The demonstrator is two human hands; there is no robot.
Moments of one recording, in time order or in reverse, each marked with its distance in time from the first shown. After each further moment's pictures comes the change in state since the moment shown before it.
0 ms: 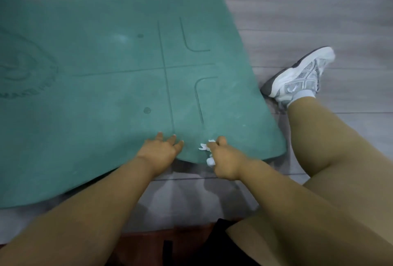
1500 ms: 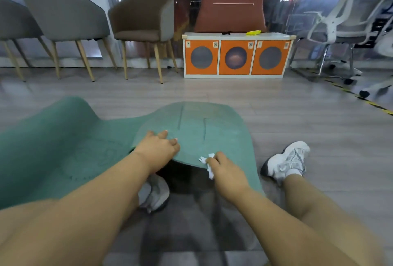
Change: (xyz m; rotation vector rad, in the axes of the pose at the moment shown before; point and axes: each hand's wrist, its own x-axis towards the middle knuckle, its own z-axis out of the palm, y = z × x) left_hand -0.179 -0.068 -0.154 0.416 0.525 -0.262; right_hand -0.086 -0.100 -0.087 -0.206 0.899 -0.278
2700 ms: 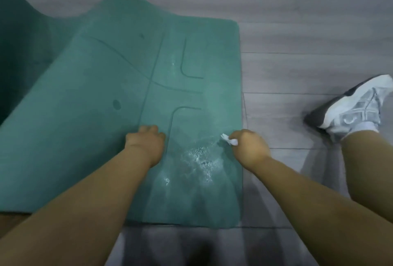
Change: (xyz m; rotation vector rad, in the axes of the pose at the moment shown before) left_hand 0.103 0.039 0.215 -0.398 -0.629 -0.123; right_hand 0.073 0.079 0.177 0.102 -0.475 0.446
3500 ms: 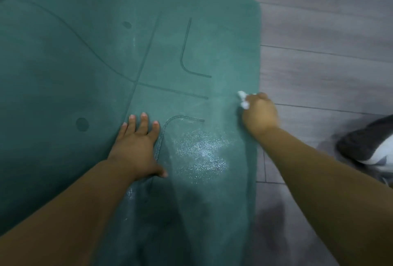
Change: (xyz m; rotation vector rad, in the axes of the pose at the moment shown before) left_hand 0.110 -0.012 0.018 -0.291 -0.002 0.032; right_hand 0.181 0.011 -0.005 0.019 0.246 0.013
